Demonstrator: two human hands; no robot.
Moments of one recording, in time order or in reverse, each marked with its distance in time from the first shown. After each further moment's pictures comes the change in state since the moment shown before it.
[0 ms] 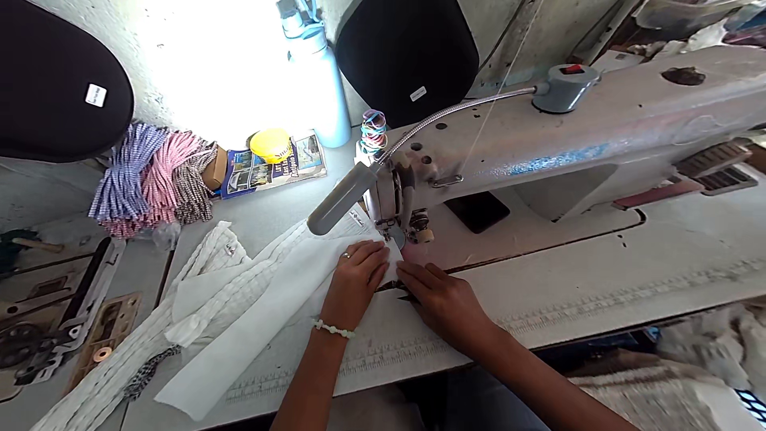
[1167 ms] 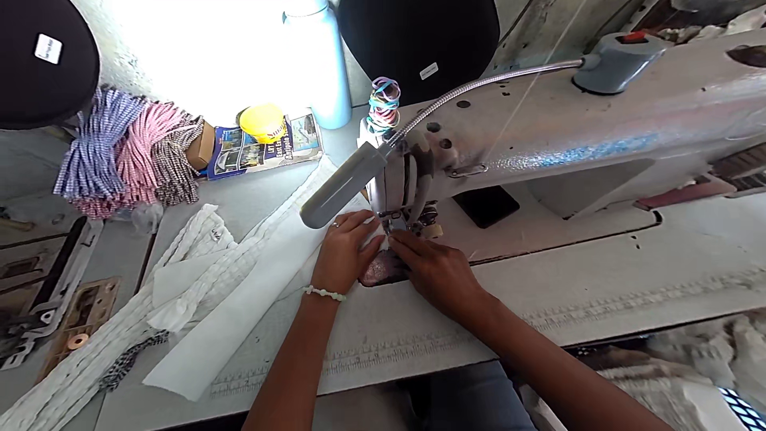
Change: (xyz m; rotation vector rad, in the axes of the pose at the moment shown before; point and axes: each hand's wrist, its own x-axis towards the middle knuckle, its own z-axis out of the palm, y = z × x) left_hand 0.027 -0.019 -0.003 0.026 -0.011 -0.109; right_hand 0.031 0.016 0.009 -0.005 -0.088 0.029
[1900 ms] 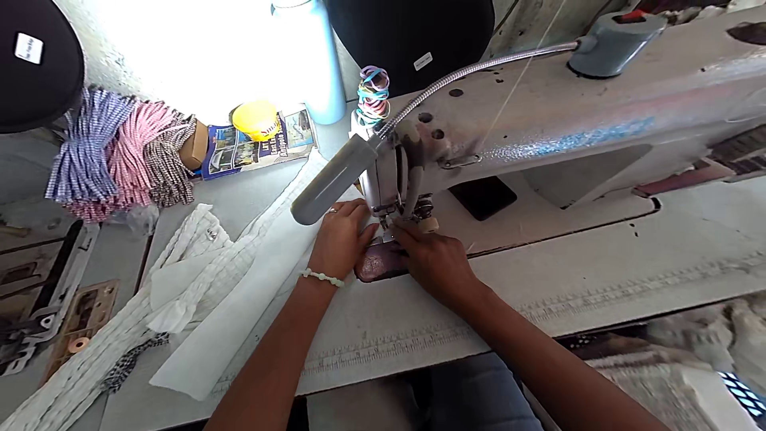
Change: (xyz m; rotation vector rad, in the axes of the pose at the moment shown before) left_hand 0.023 0.013 -0.018 0.110 -0.139 -0.028; right_hand 0.006 0.000 0.006 -0.035 0.006 0.109
